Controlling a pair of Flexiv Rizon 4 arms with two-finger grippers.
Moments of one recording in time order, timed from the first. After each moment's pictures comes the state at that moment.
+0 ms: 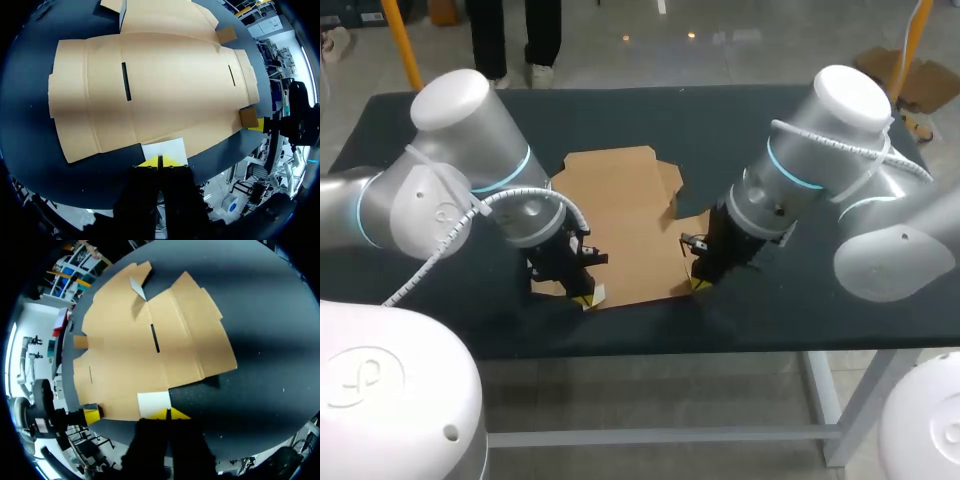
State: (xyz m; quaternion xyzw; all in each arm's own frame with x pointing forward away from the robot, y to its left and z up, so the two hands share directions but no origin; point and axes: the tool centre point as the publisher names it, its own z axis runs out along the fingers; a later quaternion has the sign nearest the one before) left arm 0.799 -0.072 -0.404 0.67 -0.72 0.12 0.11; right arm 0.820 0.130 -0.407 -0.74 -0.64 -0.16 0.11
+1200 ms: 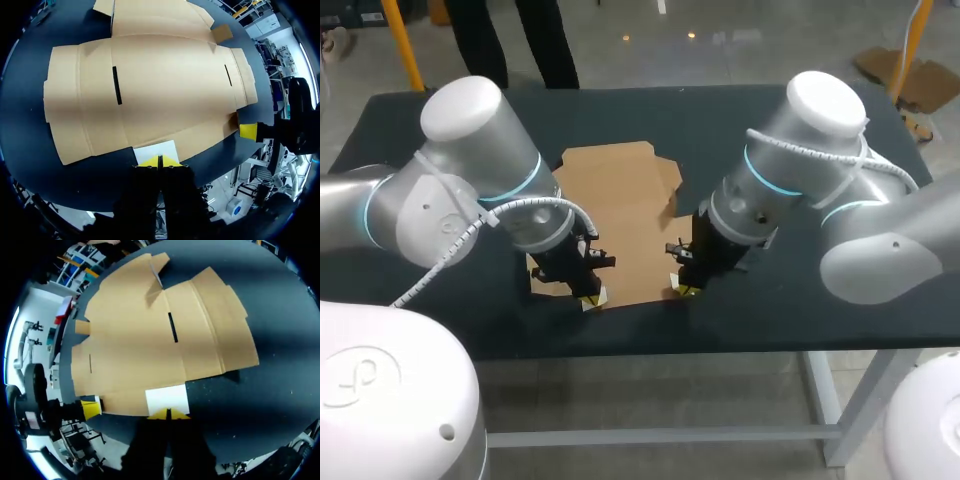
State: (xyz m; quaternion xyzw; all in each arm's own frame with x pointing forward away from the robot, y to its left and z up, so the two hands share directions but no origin) left arm 0.801 -0.081 -0.405 0.67 -0.73 0.13 0.08; right arm 0.813 0.149 -0.413 -0.71 -0.68 -0.15 0.10
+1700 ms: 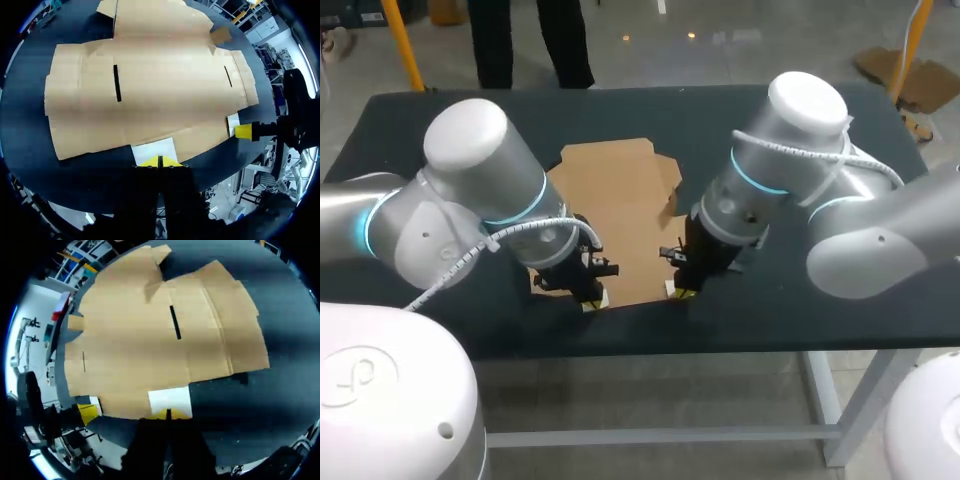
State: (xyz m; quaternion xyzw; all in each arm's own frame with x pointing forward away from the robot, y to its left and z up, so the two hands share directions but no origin) left arm 0.797 -0.083 -0.412 0.68 -0.72 0.15 0.04; right arm 0.815 0.153 -0.425 -0.71 -0.69 -0.13 0.09
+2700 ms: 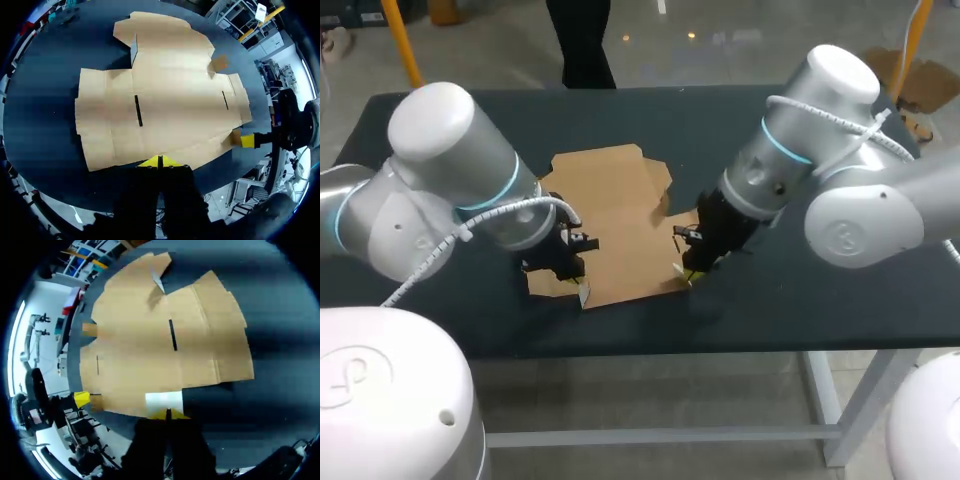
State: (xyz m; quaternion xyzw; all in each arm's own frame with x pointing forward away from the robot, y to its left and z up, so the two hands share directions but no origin) left arm 0.825 -0.055 -0.375 0.71 -0.68 0.19 0.03; right arm 0.835 0.141 -0.399 -0.68 -0.70 -0.15 0.15
